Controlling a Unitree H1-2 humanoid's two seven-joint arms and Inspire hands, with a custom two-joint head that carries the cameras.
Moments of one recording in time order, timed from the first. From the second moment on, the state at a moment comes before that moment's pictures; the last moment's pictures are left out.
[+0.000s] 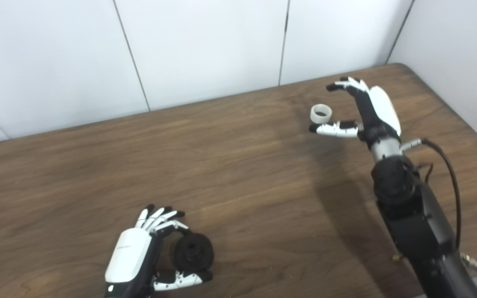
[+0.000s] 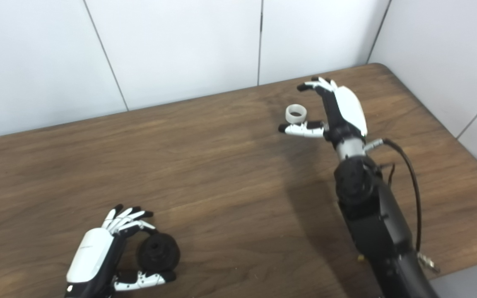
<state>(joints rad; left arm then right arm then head) 0.13 0.24 -0.34 -0.21 0.80 -0.11 0.01 -0.23 -0.39 -0.05 -0.16 -0.58 0.39 -0.06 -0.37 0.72</state>
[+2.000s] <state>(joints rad) 0.14 0.26 -0.31 -0.20 0.79 -0.15 0.02 -0.53 -0.49 0.12 0.35 -0.73 0.47 0.13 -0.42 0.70</state>
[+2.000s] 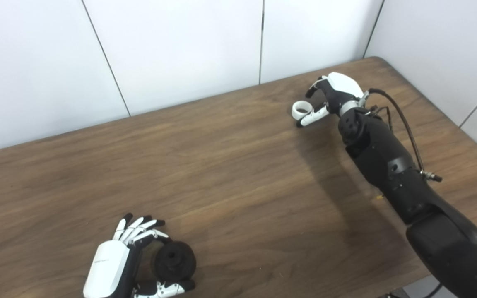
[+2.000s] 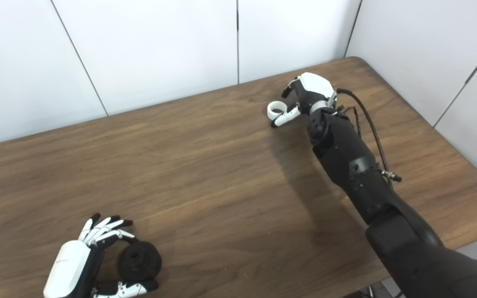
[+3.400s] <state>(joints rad) 0.15 0.25 -0.32 -0.22 0.81 -0.13 0.02 -0.54 -0.50 0.14 0.35 -0.68 0.46 0.11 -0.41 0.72</state>
